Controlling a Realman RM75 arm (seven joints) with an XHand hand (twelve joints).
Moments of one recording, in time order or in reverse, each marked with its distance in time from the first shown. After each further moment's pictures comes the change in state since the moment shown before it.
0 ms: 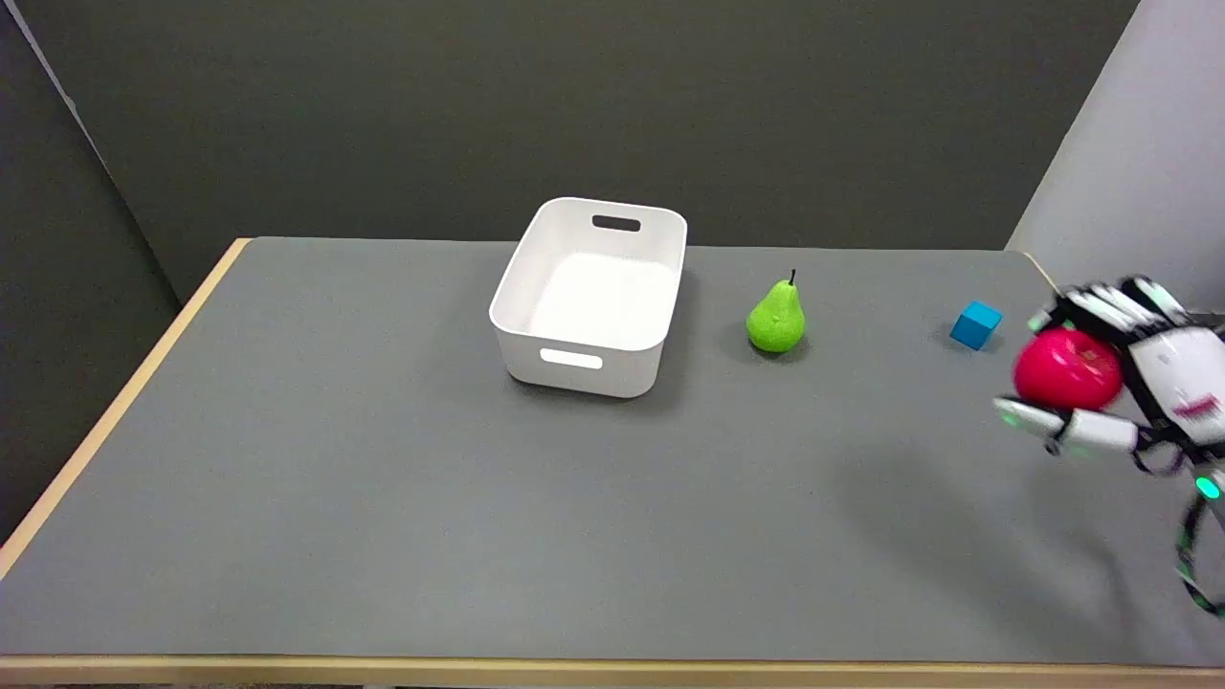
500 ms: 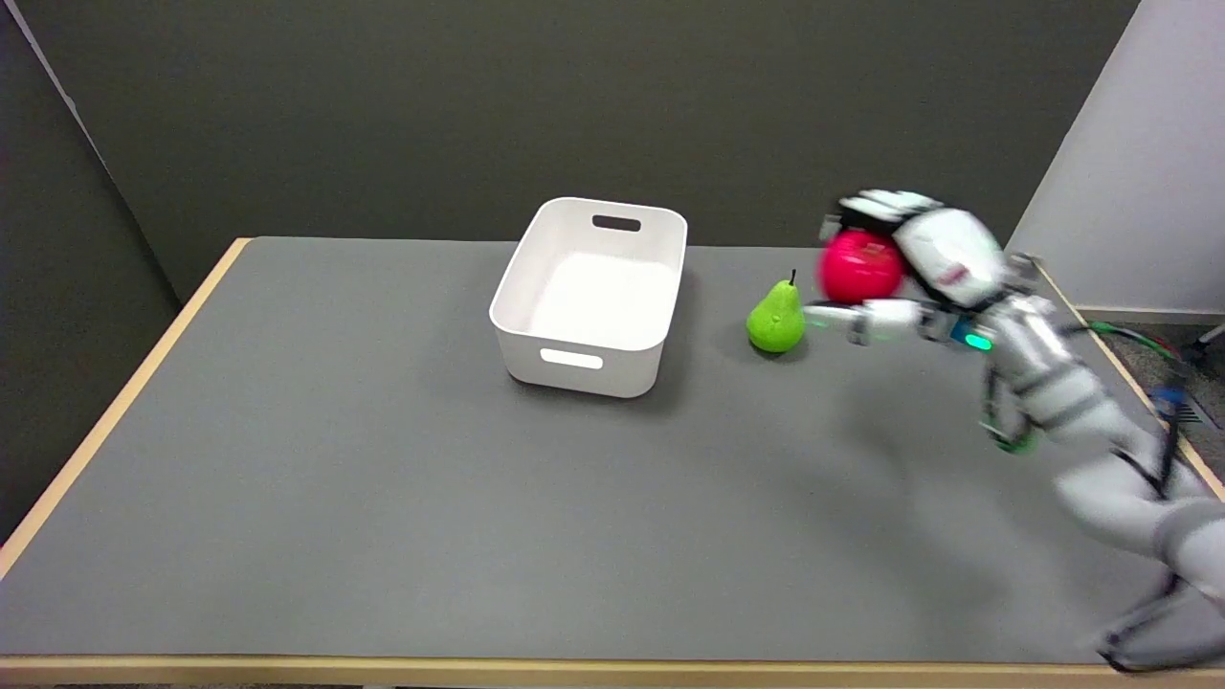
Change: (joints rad) arm 0.351 -0.018 -0.244 0.335 -0.195 -0.477 -0.051
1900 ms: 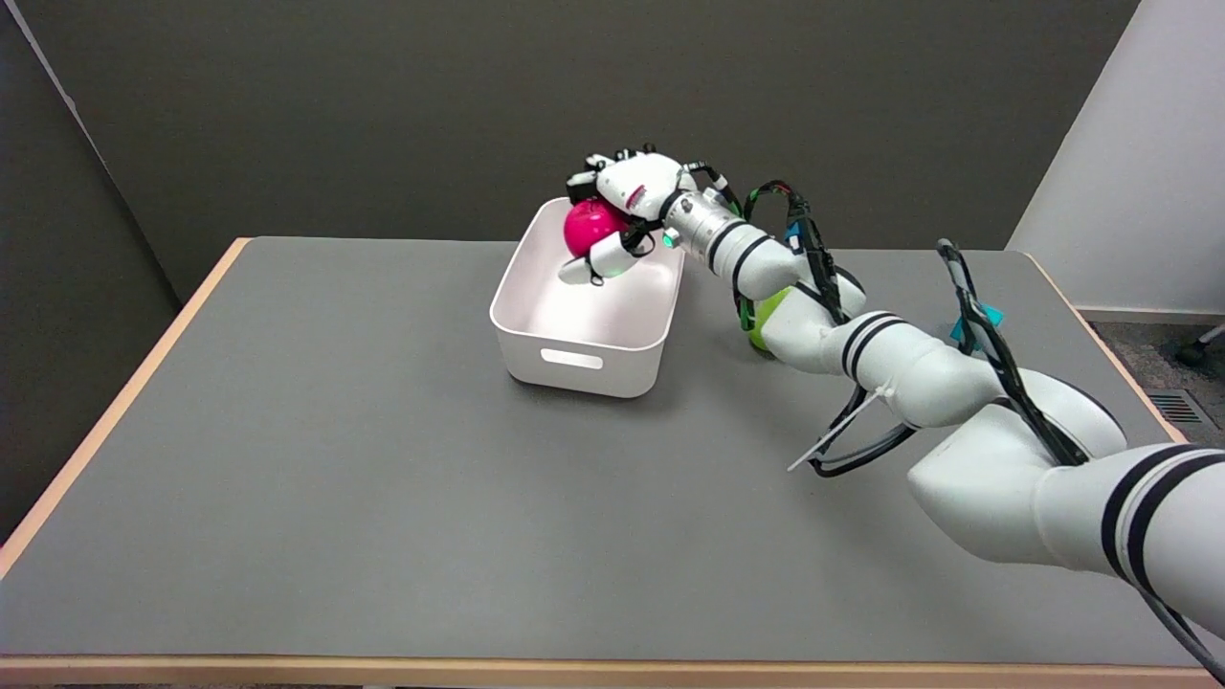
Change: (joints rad) arm 0.783 -0.465 -0.480 -0.324 -0.351 -0.715 -0.062
